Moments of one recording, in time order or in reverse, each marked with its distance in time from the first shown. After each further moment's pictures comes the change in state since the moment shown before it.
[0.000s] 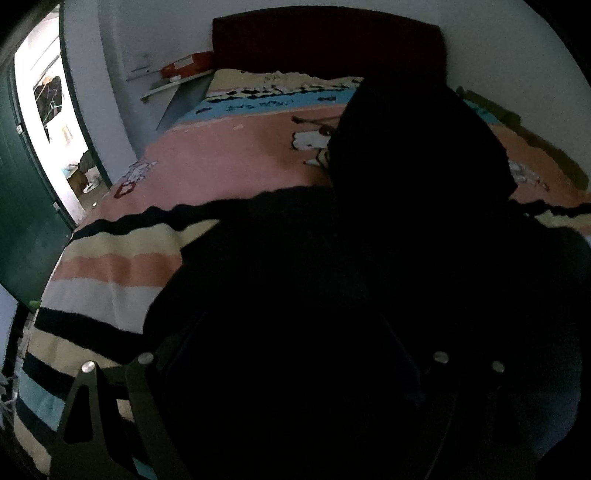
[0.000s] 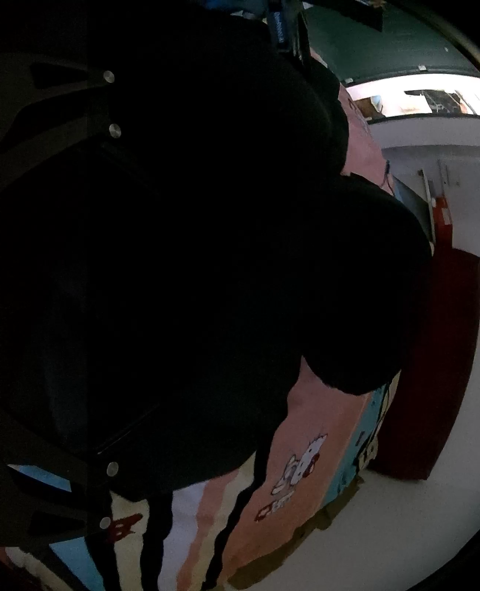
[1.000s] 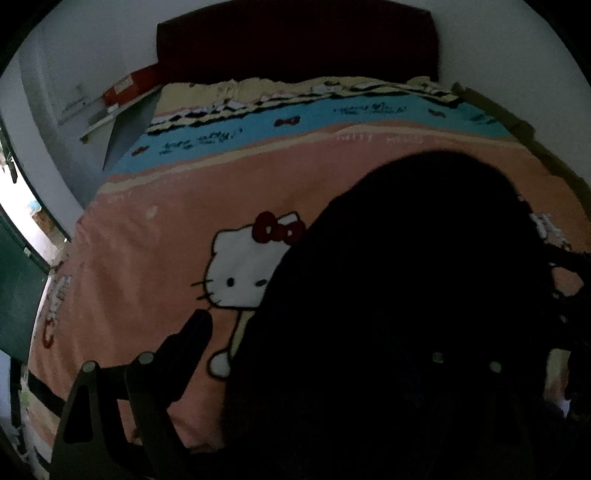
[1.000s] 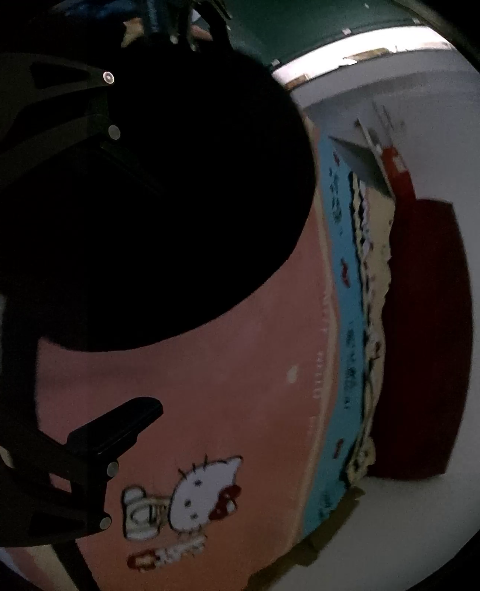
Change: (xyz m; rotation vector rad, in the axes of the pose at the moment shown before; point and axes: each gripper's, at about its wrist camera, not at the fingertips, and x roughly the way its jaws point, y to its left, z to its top) left arm 0.152 -0.094 0.246 0.066 0.046 -0.045; right arm 0.163 -0.121 0.255 0.172 -0.056 0.083
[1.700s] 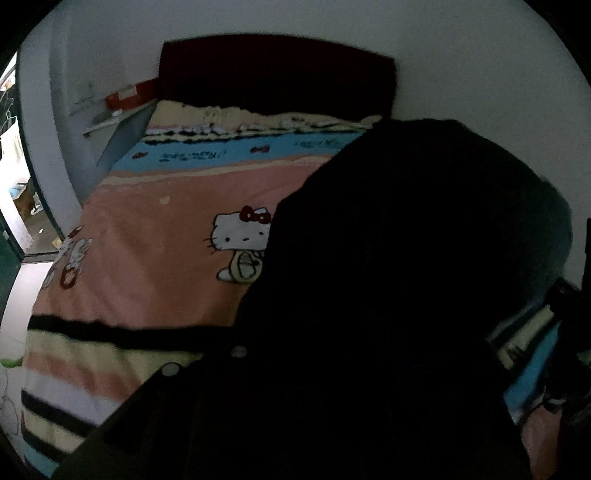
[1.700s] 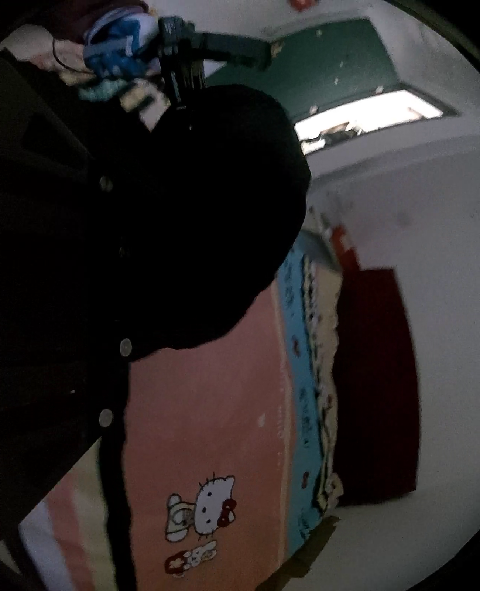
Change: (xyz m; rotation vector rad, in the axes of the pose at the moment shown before) left arm -0.226 0.038 -0.118 -0.038 -0.130 -0.208; right arm -0.213 0.017 -0.094 -0.012 -0.219 0.308
